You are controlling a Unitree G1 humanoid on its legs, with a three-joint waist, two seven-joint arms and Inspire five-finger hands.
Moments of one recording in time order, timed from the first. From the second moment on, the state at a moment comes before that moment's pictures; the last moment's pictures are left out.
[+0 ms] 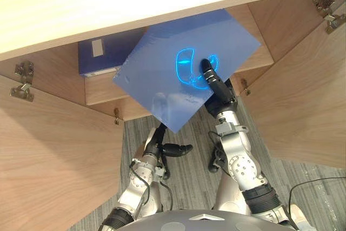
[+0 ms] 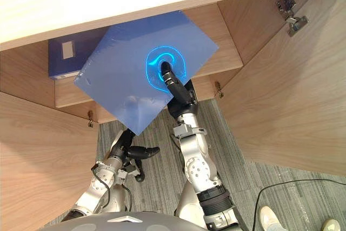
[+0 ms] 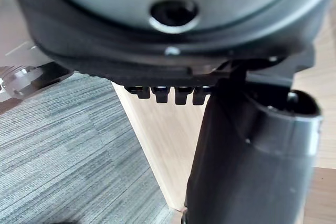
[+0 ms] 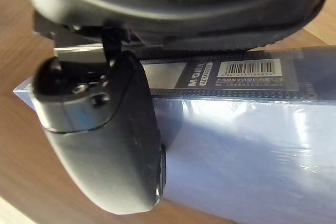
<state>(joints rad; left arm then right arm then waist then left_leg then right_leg) 0.09 0.09 -0.34 0.42 0.00 -0.17 0.11 -0.09 -0.11 0.28 -0.08 0.95 -0.19 -0.01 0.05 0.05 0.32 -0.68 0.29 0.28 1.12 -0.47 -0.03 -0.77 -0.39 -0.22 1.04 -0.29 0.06</state>
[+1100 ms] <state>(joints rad) 0.17 0.10 -0.43 0.34 -0.08 -0.15 0.08 -0.44 0.00 -0.16 0.06 1.20 -0.45 -0.36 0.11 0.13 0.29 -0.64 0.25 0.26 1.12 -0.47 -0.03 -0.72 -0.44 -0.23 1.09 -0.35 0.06</state>
